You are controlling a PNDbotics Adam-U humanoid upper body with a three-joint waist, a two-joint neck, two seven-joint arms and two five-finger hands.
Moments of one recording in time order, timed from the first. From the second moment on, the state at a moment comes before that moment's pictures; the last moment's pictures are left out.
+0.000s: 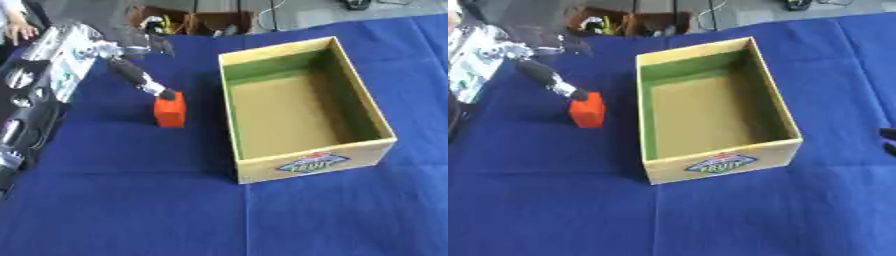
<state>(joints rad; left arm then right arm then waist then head) -1.07 0.60 -0.23 -1.05 -1.00 -0.39 -0.72 -0.10 -0.09 -0.02 -1.99 0.36 -0.20 -0.25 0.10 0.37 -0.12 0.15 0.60</state>
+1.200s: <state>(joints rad) -1.01 0.60 -0.27 -1.02 -0.99 -0.41 -0.70 -0.10 -0.09 -0.02 -1.99 0.37 -0.19 -0.24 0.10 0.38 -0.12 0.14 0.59</state>
